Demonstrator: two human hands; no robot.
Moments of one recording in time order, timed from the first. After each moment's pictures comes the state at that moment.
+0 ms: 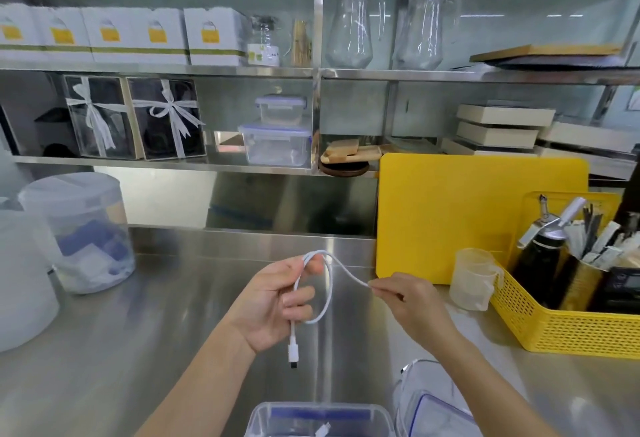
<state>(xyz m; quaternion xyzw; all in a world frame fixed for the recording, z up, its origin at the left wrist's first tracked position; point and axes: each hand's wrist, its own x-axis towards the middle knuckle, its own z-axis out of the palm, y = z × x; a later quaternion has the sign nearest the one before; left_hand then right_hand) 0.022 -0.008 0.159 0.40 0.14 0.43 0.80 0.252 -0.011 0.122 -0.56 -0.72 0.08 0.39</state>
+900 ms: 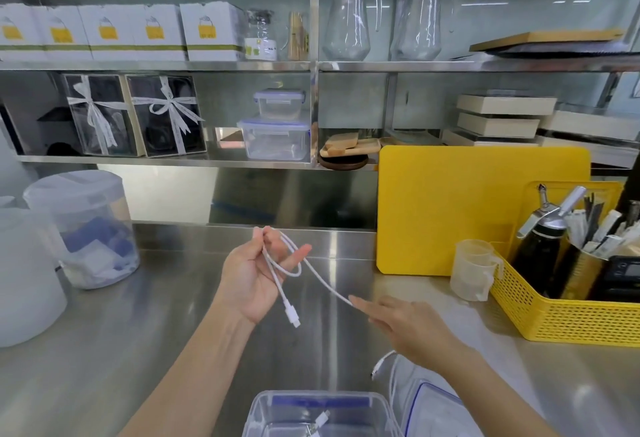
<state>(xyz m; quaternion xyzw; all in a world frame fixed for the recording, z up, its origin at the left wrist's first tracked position) 0.026 -0.006 0.178 0.26 0.19 0.63 0.71 0.255 -0.029 0.102 -0.53 -0.84 -0.04 0.12</state>
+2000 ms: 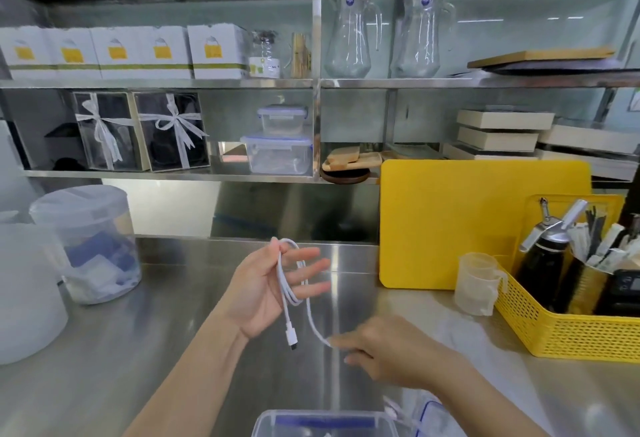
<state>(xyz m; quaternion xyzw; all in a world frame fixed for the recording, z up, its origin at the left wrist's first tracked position) 0.020 -0.007 0.185 0.42 0.23 0.53 0.71 0.213 -0.043 0.144 -0.46 -0.89 0.05 0.01</state>
